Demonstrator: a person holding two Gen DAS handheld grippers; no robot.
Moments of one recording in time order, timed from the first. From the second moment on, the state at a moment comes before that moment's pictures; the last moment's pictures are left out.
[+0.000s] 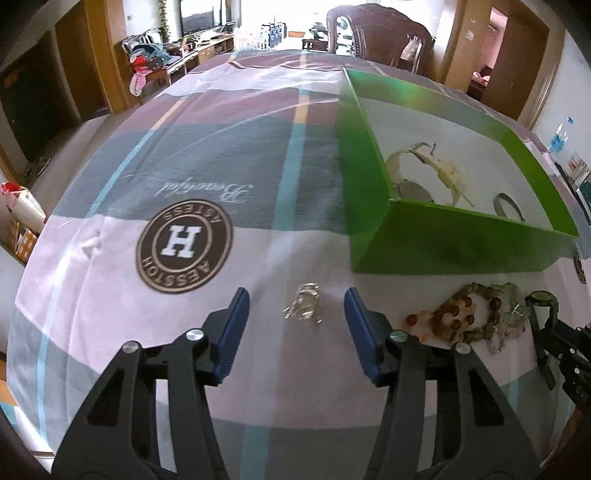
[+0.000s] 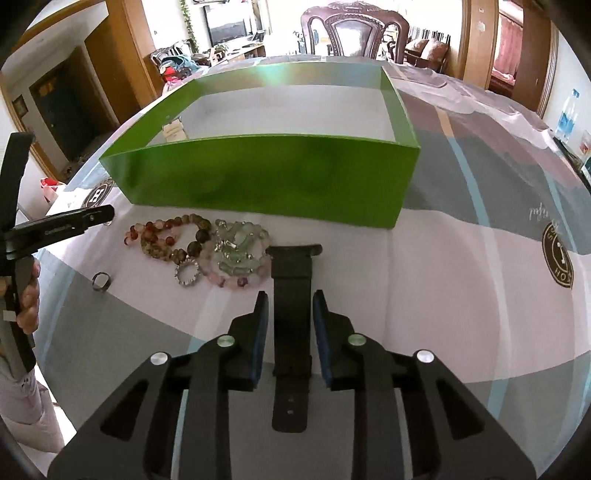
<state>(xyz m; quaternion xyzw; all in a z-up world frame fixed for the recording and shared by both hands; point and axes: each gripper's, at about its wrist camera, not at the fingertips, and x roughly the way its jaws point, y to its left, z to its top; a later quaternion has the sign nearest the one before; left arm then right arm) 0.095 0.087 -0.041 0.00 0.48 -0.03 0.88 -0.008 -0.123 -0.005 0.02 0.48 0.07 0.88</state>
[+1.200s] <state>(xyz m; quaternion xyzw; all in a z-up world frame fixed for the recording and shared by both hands) 0.035 0.005 -0.003 0.06 0.42 -0.11 0.90 -0.020 -0.112 0.022 0.02 0.43 0.05 0.90</state>
